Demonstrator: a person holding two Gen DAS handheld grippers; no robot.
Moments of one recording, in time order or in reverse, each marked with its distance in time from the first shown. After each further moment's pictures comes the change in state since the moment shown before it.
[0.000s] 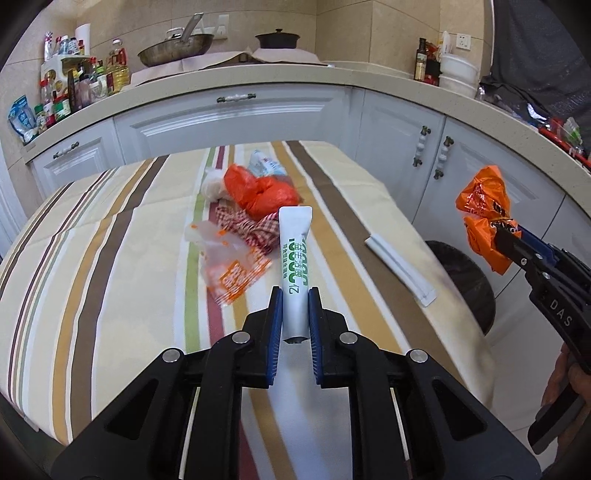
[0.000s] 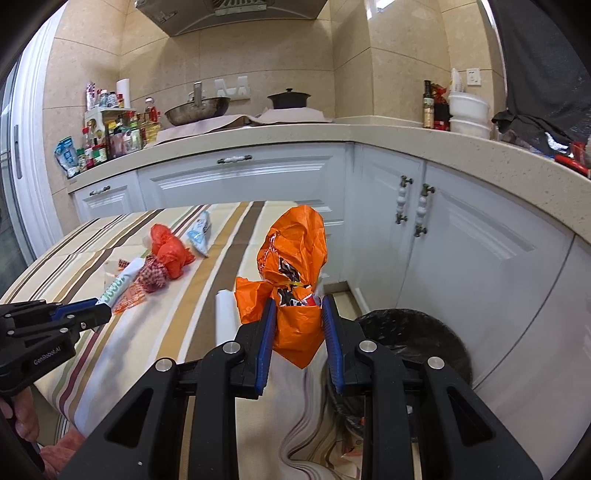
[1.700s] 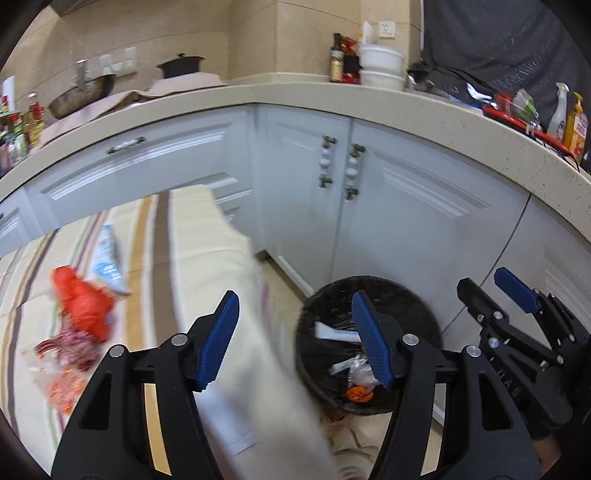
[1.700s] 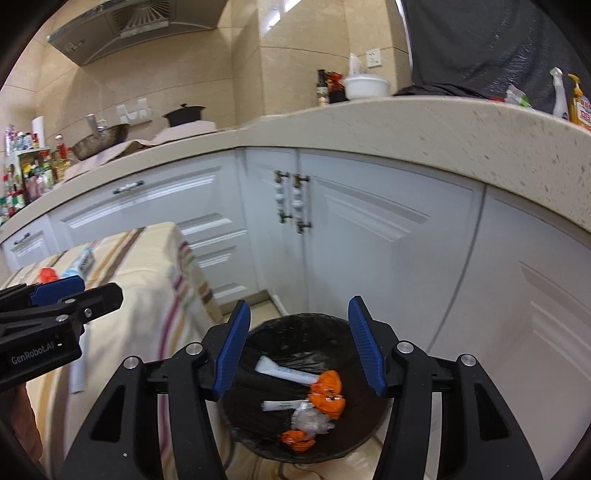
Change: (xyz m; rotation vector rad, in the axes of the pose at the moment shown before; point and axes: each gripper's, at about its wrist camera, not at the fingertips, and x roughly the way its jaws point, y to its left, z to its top) left arm 0.062 -0.144 0.065 0.148 -0.068 -0.157; right arm 0.012 -0.112 -0.003 0.173 -0.036 -0.237
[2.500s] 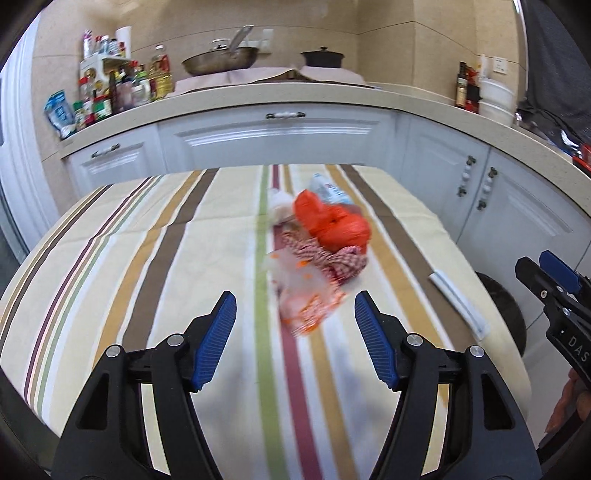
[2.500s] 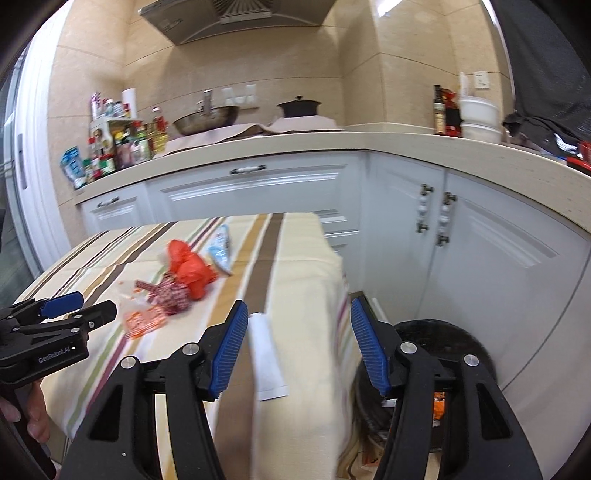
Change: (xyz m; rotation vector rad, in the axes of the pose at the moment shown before) left arm -0.096 0.171 -0.075 -0.221 0.008 0.307; right arm -0.028 0.144 -0.010 -0.161 0.017 0.301
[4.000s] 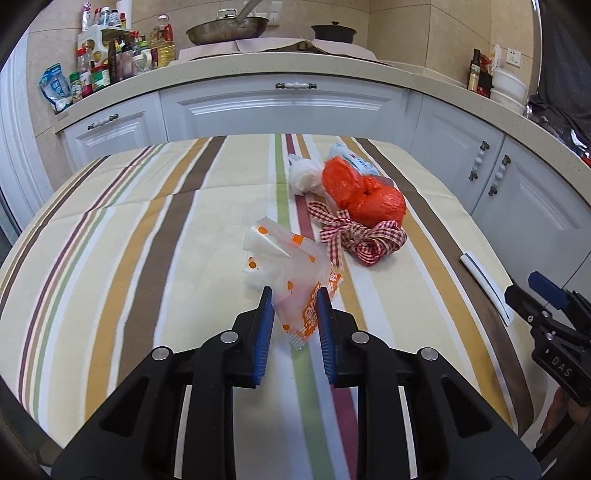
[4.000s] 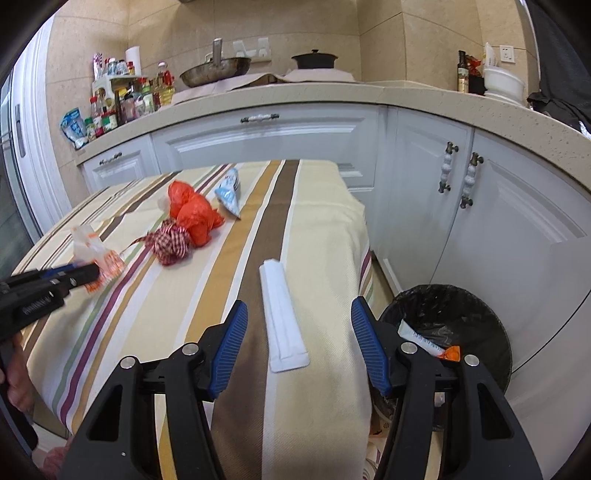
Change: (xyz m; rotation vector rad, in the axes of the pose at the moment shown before) left arm 0.023 0.031 -0.005 -0.020 0.099 -0.024; right arm 0.032 0.010 -0.023 -0.034 0.186 0.024
